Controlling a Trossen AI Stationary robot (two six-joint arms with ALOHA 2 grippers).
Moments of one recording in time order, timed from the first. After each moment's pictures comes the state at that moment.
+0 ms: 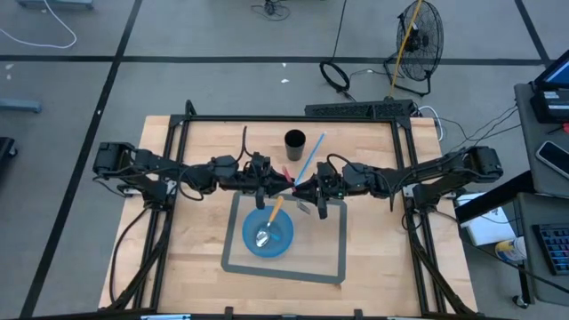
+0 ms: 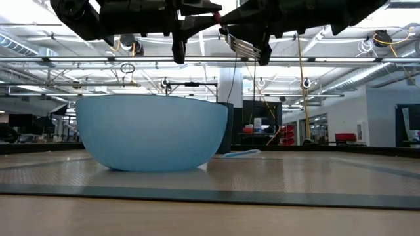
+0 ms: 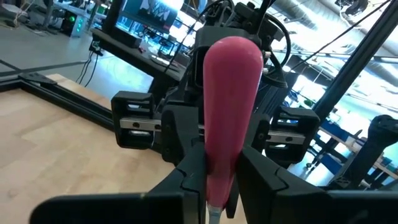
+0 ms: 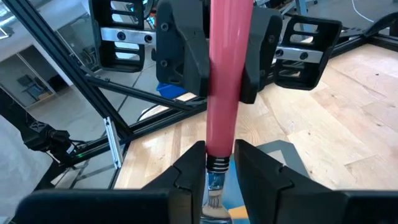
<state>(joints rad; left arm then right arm) 0.01 1.51 0.72 0.89 0.09 -0.51 0.05 1.39 0.74 0.50 -0.01 0.46</state>
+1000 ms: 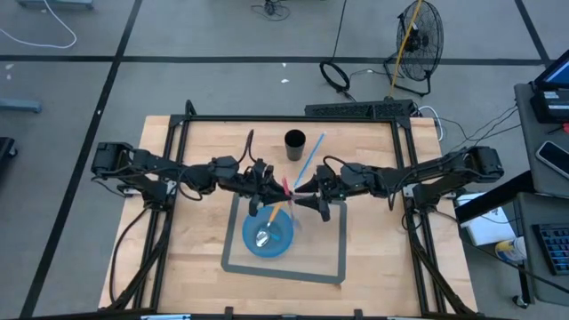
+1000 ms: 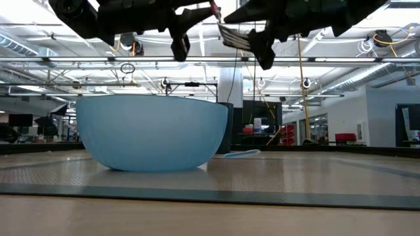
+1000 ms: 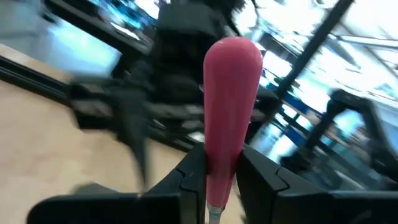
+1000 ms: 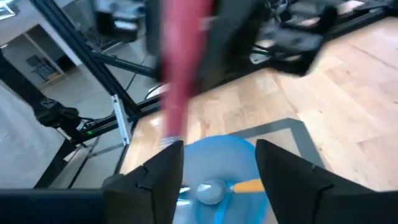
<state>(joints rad) 0.01 1.50 0.71 0.84 0.26 -0.54 0.05 1.38 0.74 0.43 -0.08 0.46</state>
